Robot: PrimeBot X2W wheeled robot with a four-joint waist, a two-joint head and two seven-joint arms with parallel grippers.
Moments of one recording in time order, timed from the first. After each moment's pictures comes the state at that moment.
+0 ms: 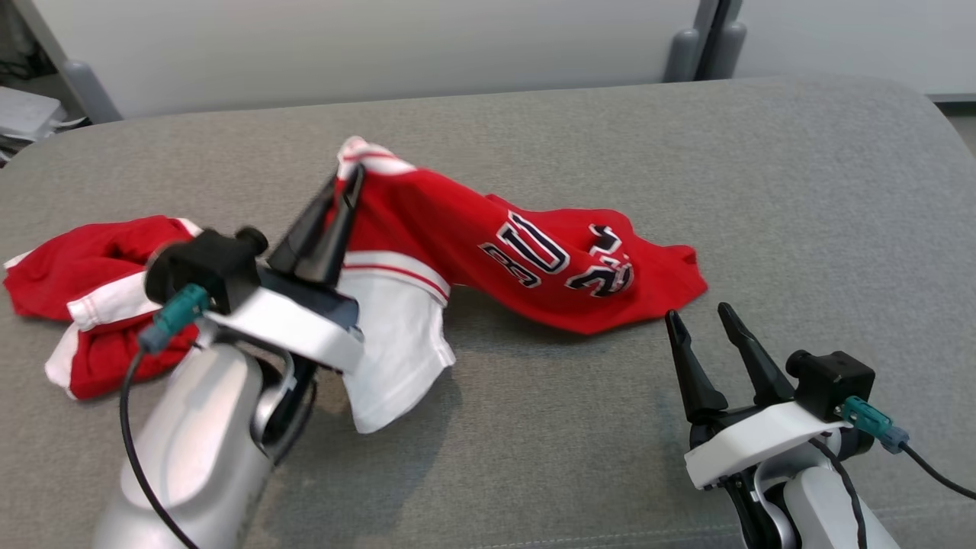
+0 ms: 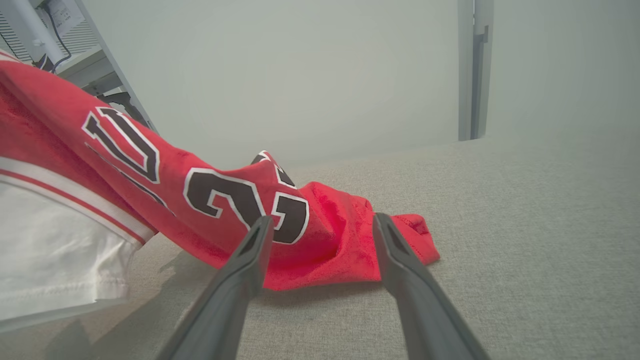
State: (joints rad) left arm -0.50 0.18 -0.36 0.31 -0.41 -0.12 -0.26; right arm -0.27 -0.05 0.25 0.40 0.39 0.13 -0.25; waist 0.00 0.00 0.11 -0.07
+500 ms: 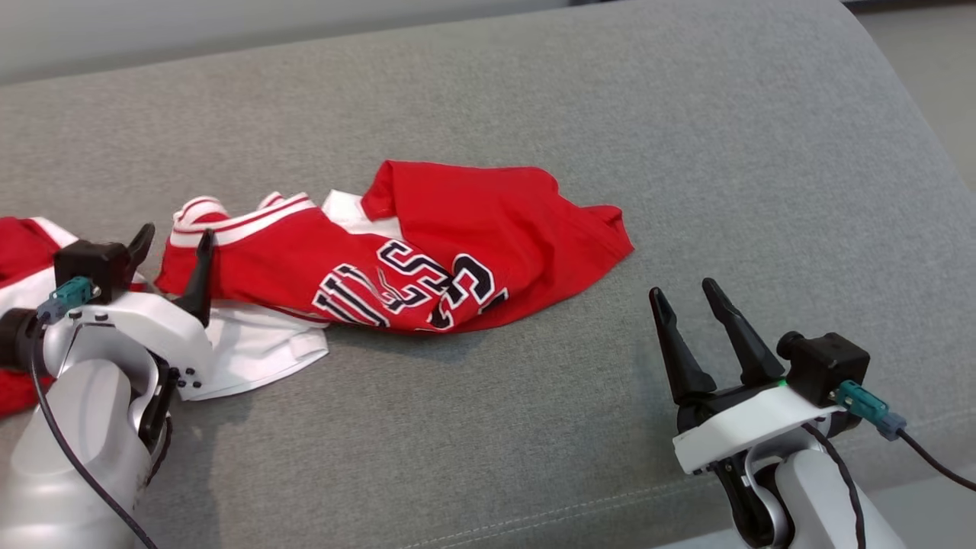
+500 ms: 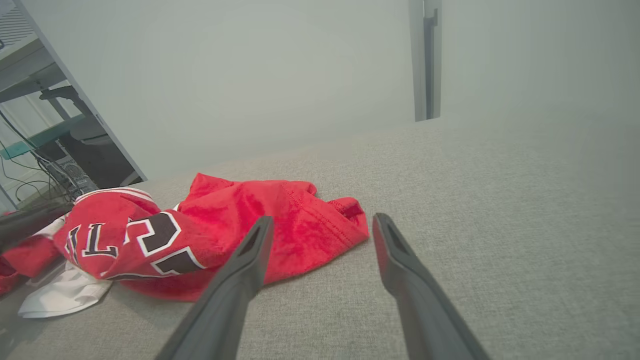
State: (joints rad) left arm -0.68 0.31 -0.29 0.92 -0.37 -0.12 -0.25; right arm -0.30 -0.05 0.29 0.35 0.41 0.13 -0.25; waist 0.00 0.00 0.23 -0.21
